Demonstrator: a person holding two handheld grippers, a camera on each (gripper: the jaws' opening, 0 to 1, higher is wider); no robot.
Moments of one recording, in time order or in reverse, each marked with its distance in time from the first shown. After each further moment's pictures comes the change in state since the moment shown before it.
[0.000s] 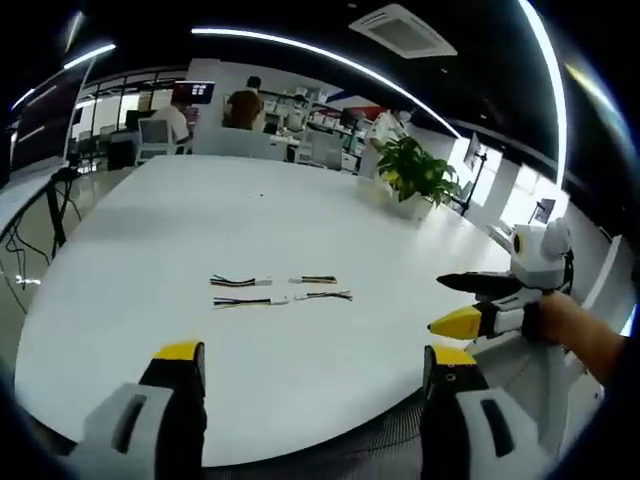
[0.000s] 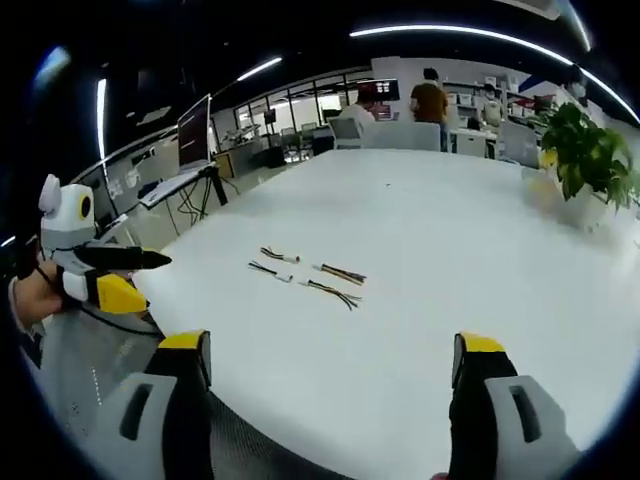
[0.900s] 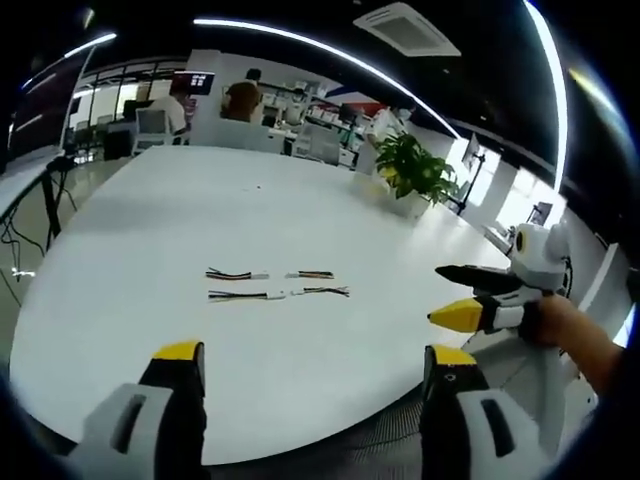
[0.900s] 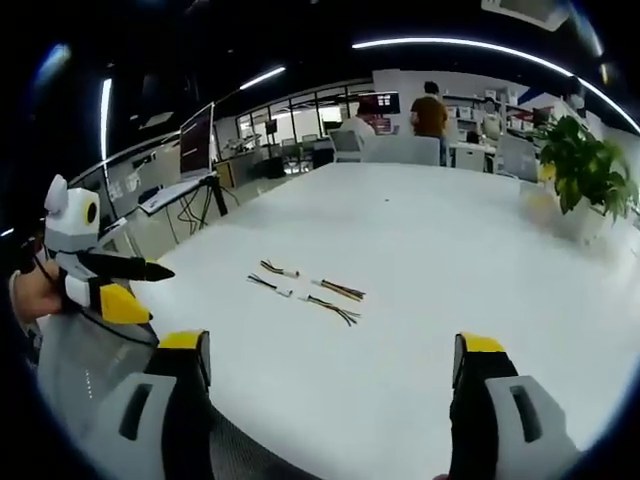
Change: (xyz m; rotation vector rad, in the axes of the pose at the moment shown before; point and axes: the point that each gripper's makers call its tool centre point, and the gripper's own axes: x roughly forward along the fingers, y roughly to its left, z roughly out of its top) left arm 0.003 0.002 -0.001 -0.015 0.014 -0.010; right arm -0.001 0.001 0.017 -0.019 -0.077 -0.005
